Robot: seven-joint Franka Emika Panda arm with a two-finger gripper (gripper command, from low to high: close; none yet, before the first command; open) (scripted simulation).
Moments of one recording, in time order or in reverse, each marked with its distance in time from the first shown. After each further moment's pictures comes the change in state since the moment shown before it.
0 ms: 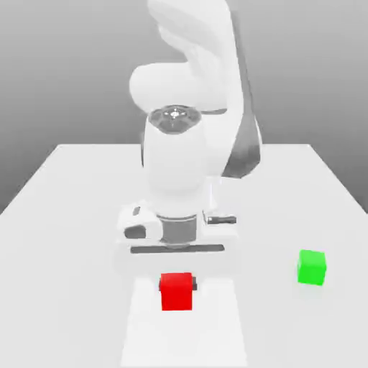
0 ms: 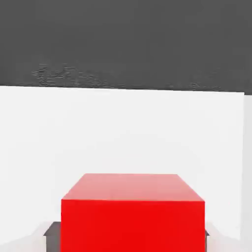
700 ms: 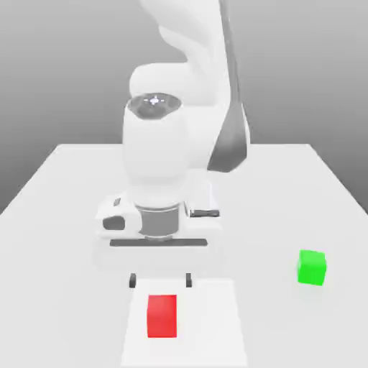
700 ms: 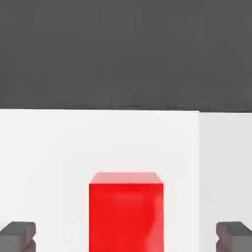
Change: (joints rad) arm -0.146 0.126 -0.100 0.042 -0.015 0.085 -0.155
